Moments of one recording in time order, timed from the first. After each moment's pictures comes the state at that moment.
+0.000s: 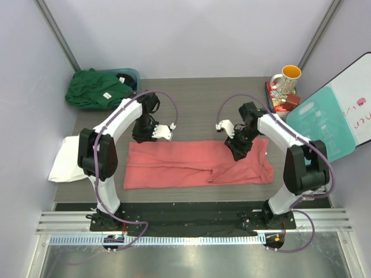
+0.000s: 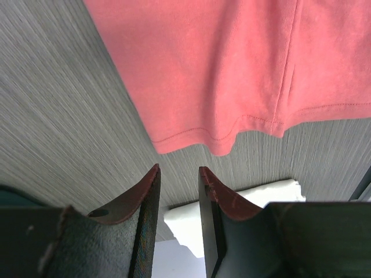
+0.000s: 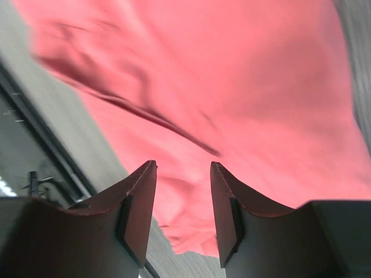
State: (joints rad) left arm -0.36 1.88 1.62 -1.34 0.06 1.43; right arm 0.28 1.62 1.19 -1.05 -0.43 -0.84
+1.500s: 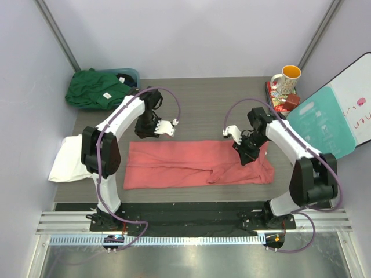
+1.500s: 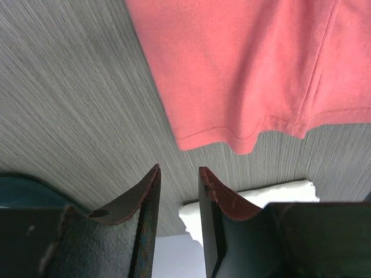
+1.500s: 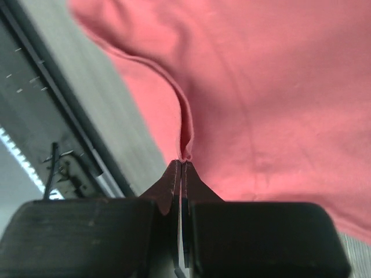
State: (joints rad) left arm -0.38 1.93 1.71 -1.34 0.04 1.41; right arm 0.18 1.54 1.11 -1.12 -0.46 -0.92
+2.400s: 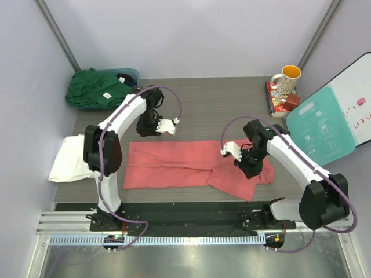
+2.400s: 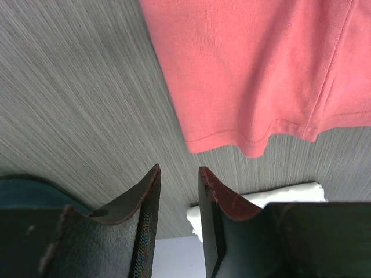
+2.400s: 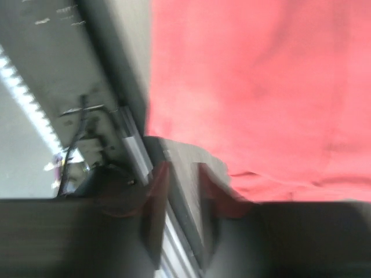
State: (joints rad) left arm -0.38 1.96 1.75 -1.34 0.04 1.42; right arm 0.35 1.28 0.97 -1.28 -0.35 -0.94
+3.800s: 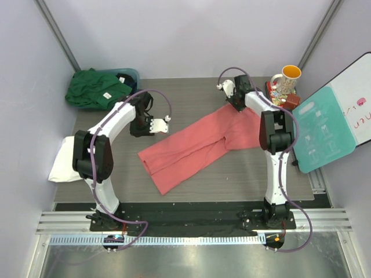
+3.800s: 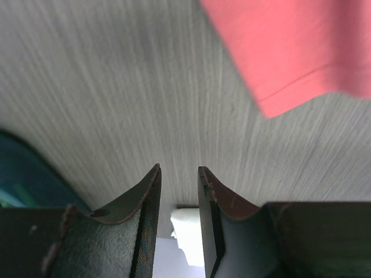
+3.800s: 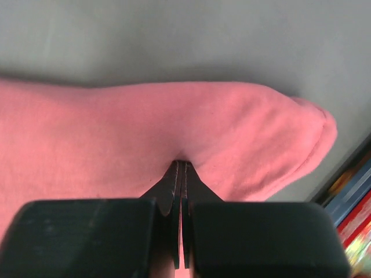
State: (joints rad) left arm -0.30 1.85 1.50 -1.08 0.03 1.33; right arm 0.15 2.26 1.77 -0.50 0.05 -0.66
